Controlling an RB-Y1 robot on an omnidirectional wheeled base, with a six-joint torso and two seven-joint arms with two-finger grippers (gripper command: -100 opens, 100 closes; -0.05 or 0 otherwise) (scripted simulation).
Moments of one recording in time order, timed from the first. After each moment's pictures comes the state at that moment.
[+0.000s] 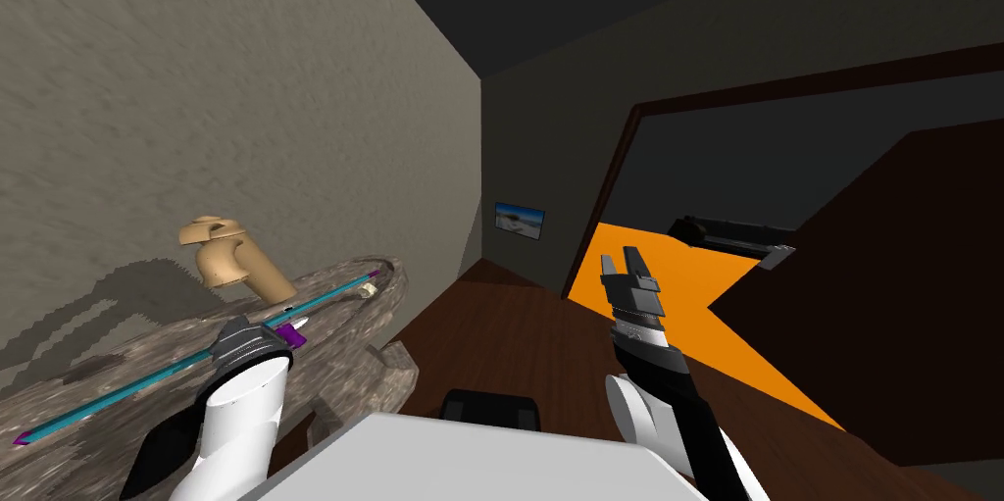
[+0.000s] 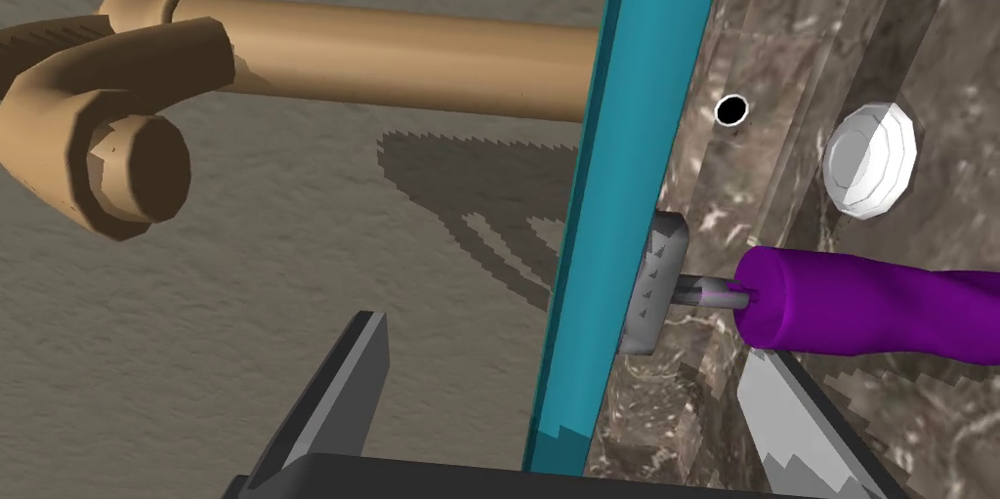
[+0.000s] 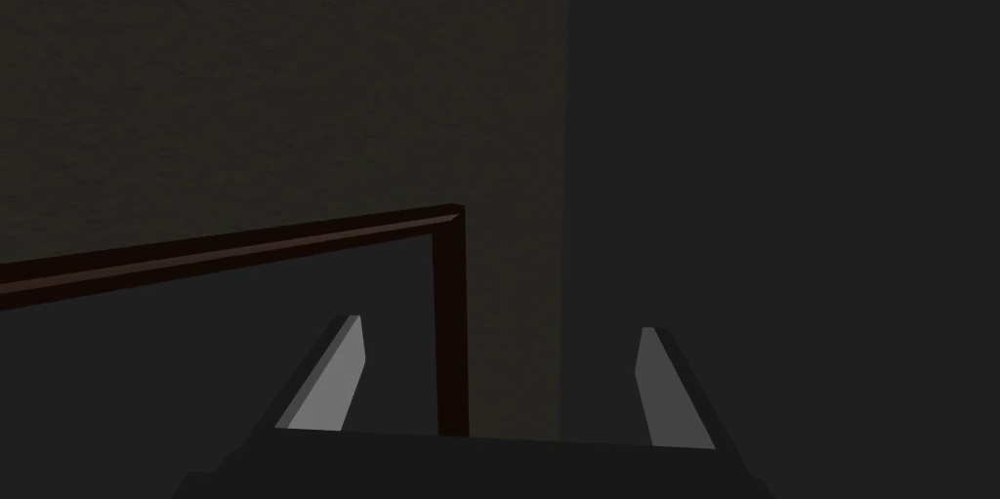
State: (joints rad) left arm 0.01 0.09 1.03 -1.40 1.28 -0.14 -1.17; right arm 0.50 -0.02 -0.06 -2.36 0.02 -0.42 0.06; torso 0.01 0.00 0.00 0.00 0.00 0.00
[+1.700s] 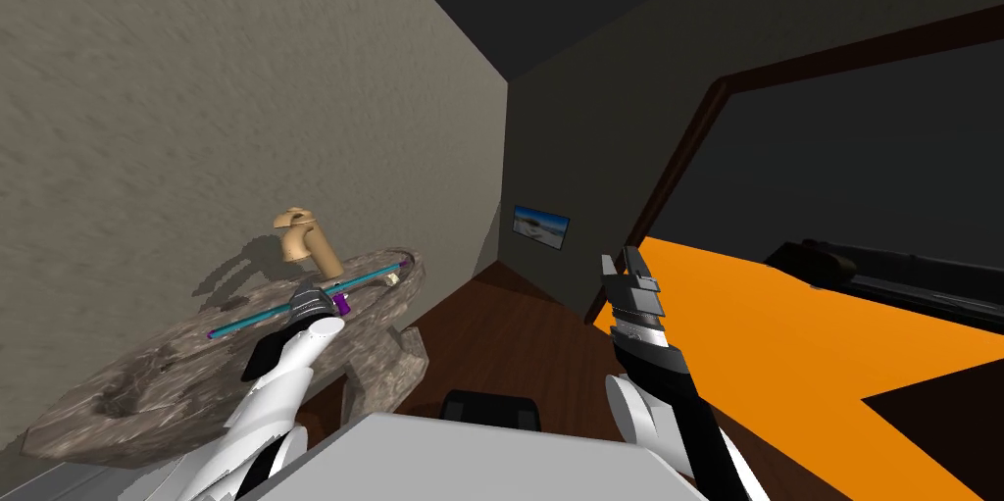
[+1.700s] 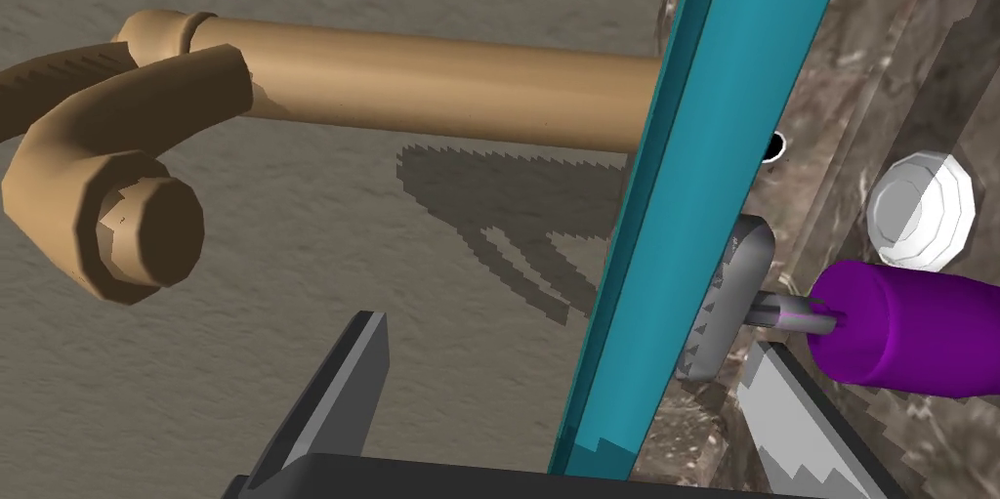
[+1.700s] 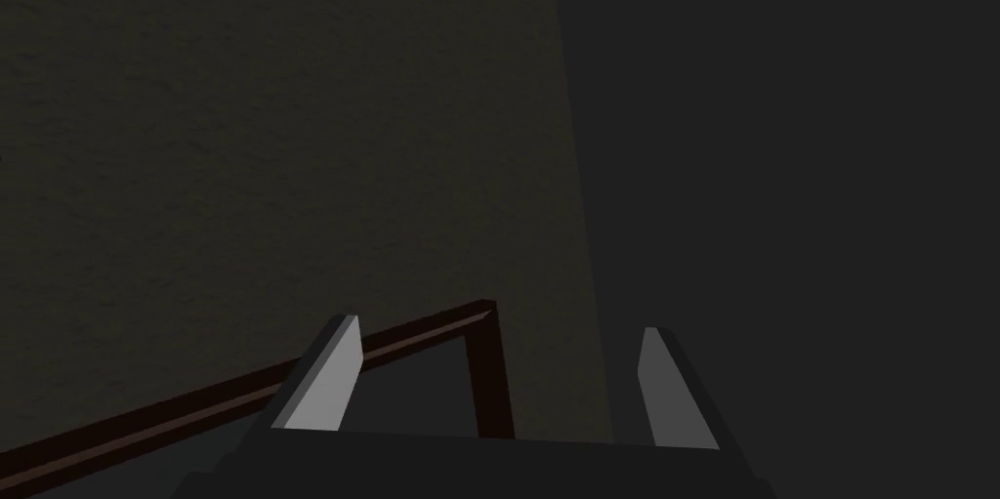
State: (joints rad) left arm -0.10 0.30 0.83 -1.09 0.85 -0.22 -0.67; right arm 0.50 -0.02 -0.06 -2.36 0.02 -0.42 0.06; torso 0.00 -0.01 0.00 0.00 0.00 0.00
